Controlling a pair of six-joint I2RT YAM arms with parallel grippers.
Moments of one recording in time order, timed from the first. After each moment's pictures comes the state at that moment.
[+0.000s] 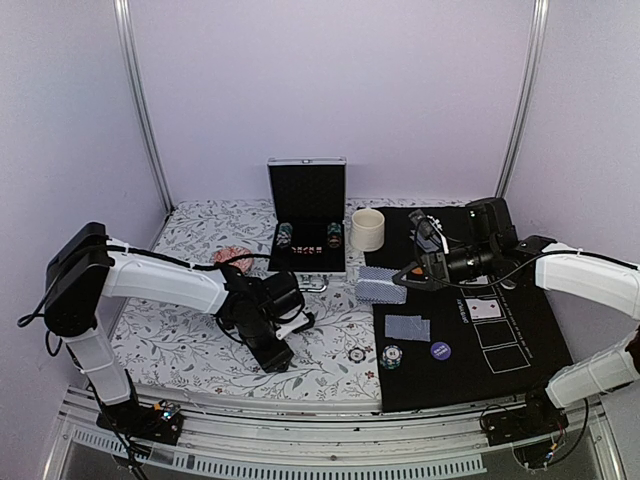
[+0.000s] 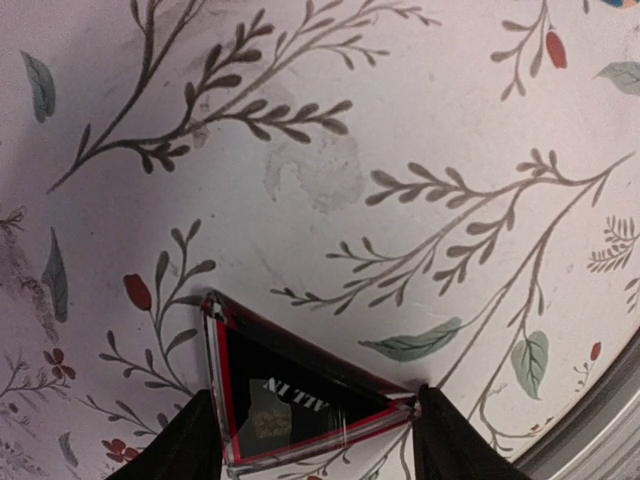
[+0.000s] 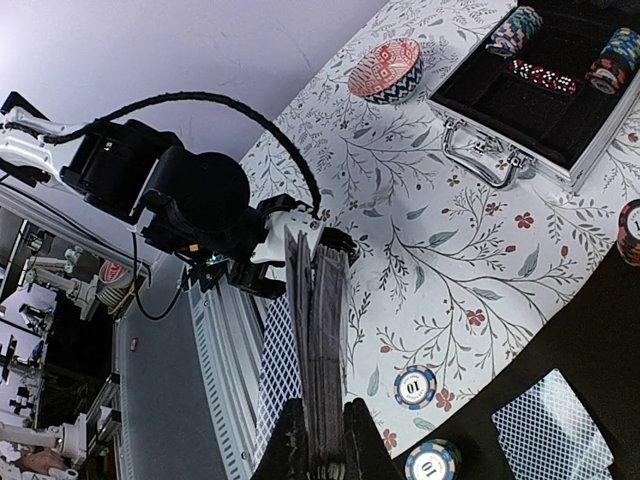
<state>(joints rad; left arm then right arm) -0.99 1.77 1.03 -0.65 0.00 -0.07 0.52 1.29 0.85 -0.18 -0.82 0.28</state>
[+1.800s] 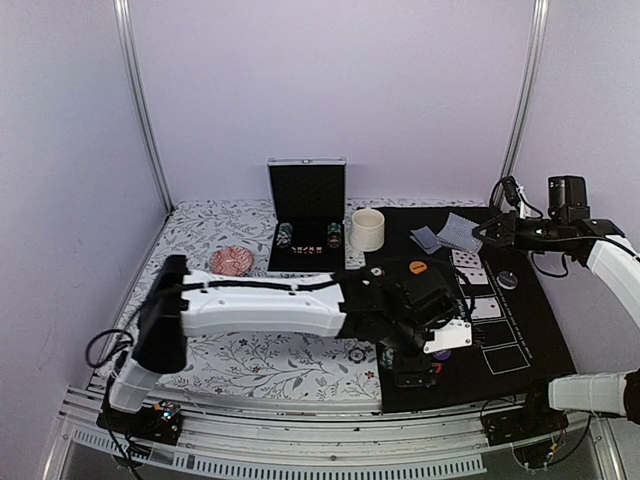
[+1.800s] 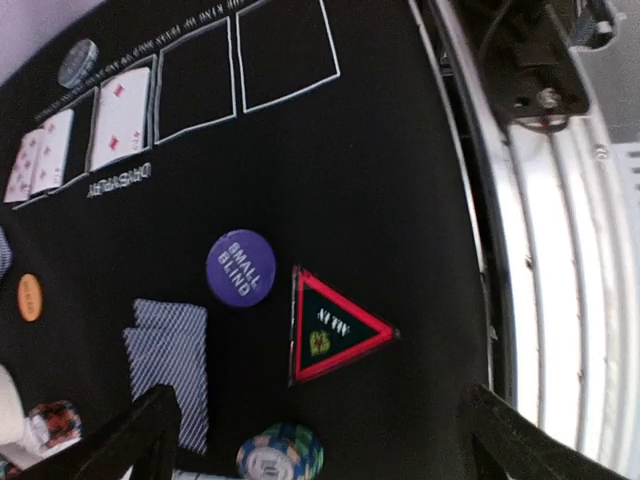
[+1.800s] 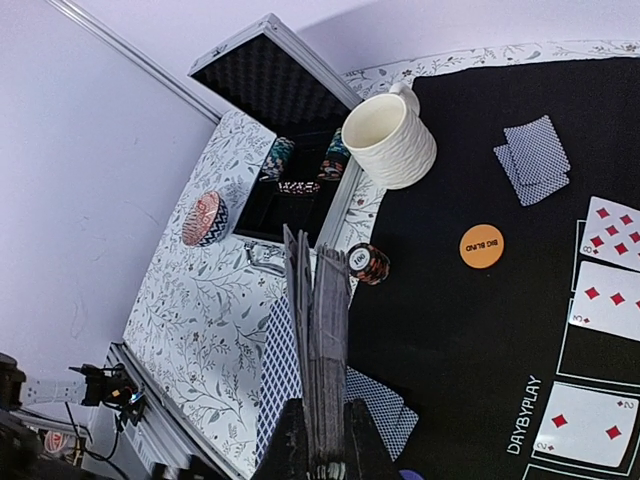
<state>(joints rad) -1.37 2.38 2.14 -0.72 -0.04 0.38 0.02 1.08 0.97 -0.53 -0.70 0.26</state>
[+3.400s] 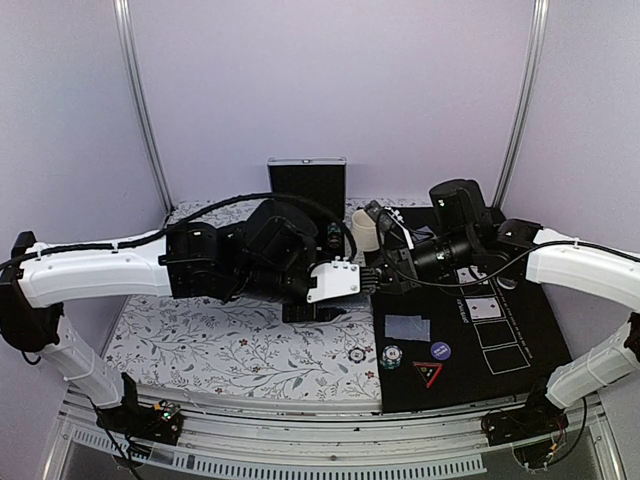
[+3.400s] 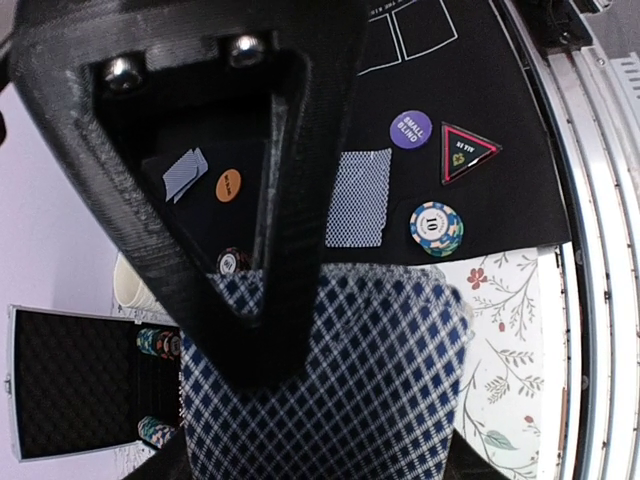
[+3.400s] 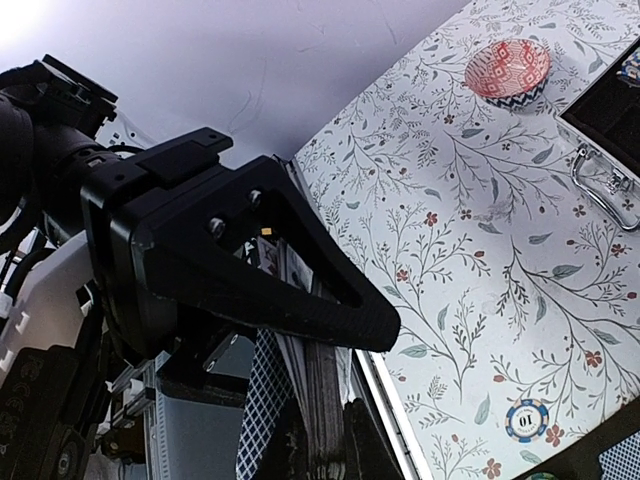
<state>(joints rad) -1.21 1.54 1.36 -0.52 -0.15 0.61 0.82 1.35 1.08 -0.25 -0.71 0.41</state>
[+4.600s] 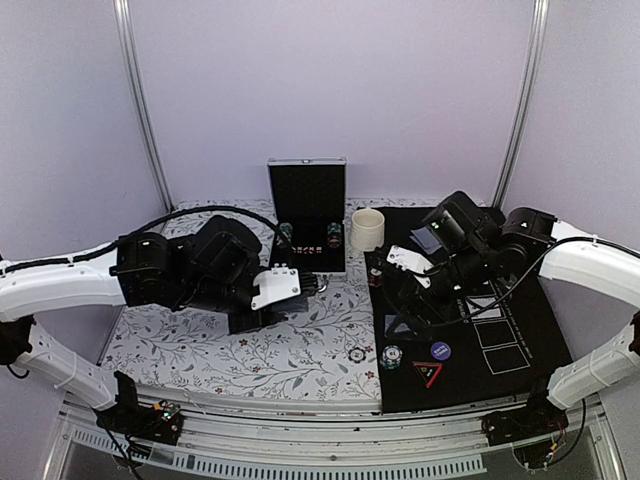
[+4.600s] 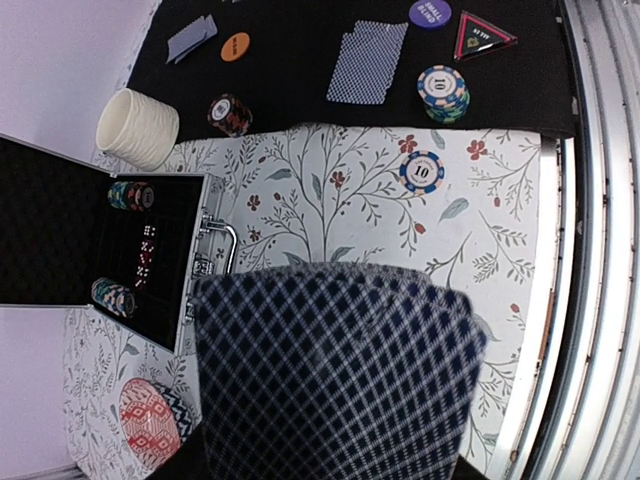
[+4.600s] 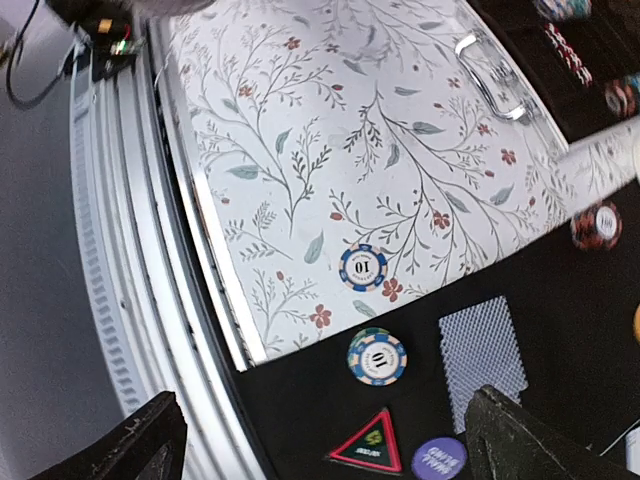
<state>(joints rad) -1.13 1.30 1.13 -0.68 -0.20 0.44 0.91 1.32 1.19 -0.87 -0.24 -0.14</state>
